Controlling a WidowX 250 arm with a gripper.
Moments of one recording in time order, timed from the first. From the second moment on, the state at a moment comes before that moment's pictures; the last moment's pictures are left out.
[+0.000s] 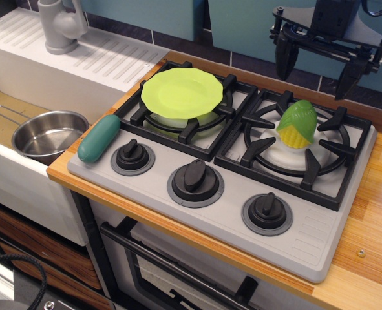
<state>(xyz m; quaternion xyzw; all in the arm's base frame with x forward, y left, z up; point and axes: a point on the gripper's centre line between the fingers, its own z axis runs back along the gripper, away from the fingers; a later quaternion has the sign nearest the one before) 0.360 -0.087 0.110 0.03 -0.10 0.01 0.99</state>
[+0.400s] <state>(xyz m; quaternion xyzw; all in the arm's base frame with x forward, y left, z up) 0.358 -0.087 0.095 0.04 -0.08 0.00 1.00</state>
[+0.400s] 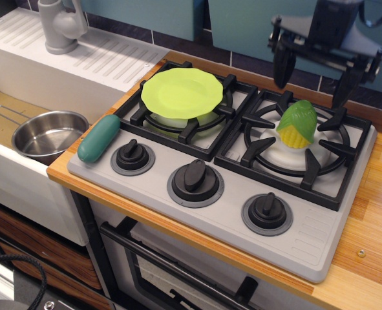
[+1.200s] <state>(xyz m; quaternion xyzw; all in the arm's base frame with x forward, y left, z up) 0.368 -0.084 0.046 0.03 -0.12 0.00 0.99</state>
